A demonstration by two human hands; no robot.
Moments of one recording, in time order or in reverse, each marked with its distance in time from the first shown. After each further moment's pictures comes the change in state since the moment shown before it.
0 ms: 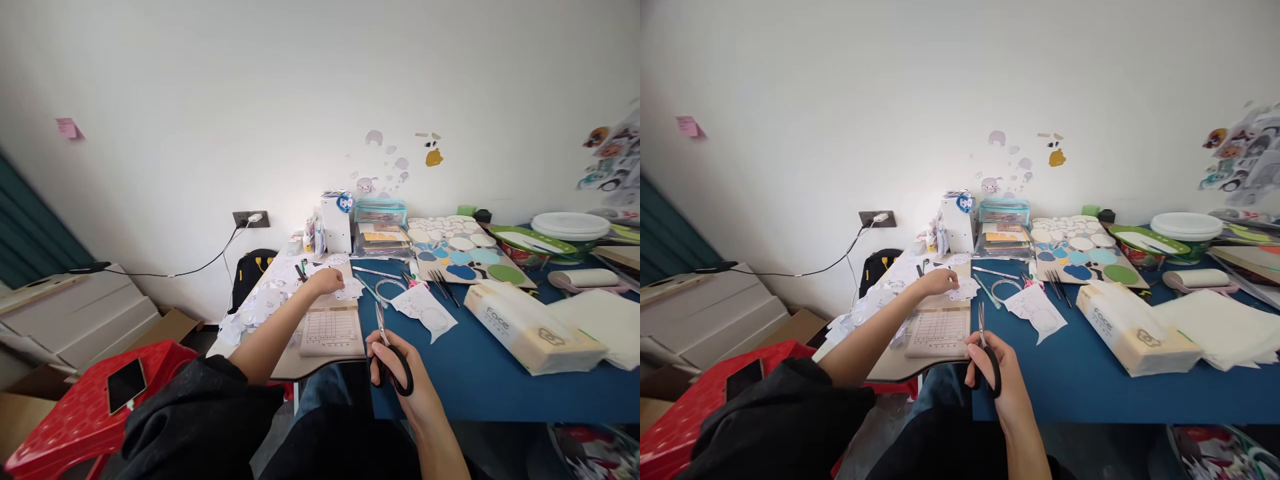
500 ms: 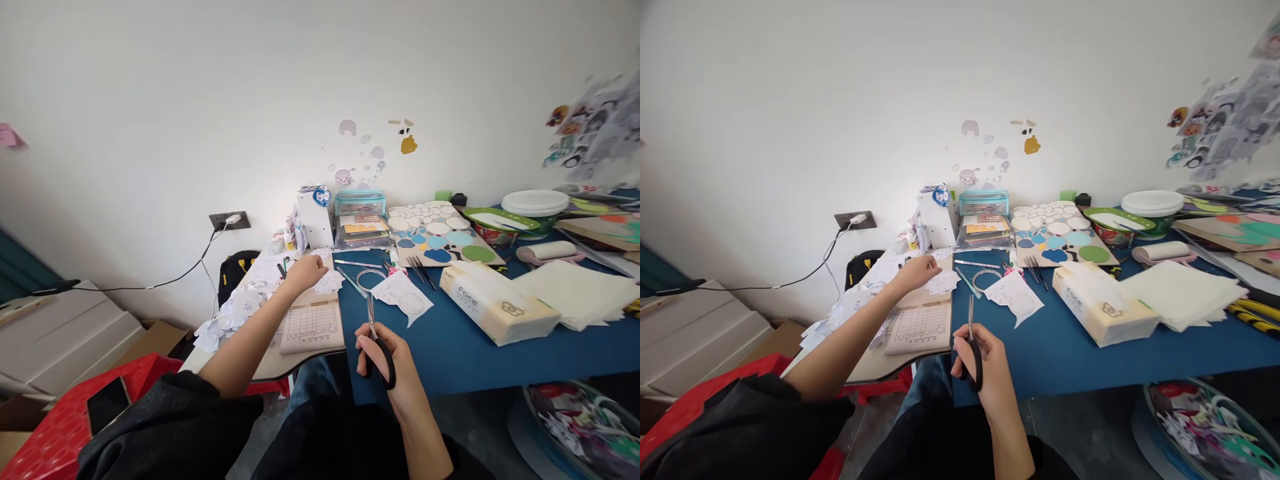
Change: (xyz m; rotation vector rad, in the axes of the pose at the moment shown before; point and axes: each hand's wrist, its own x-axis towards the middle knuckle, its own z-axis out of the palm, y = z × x) left_hand -0.004 0.017 -0.001 0.146 0.148 -0.043; right_hand -0.008 -0.004 -0.009 -0.021 0.136 -0.086
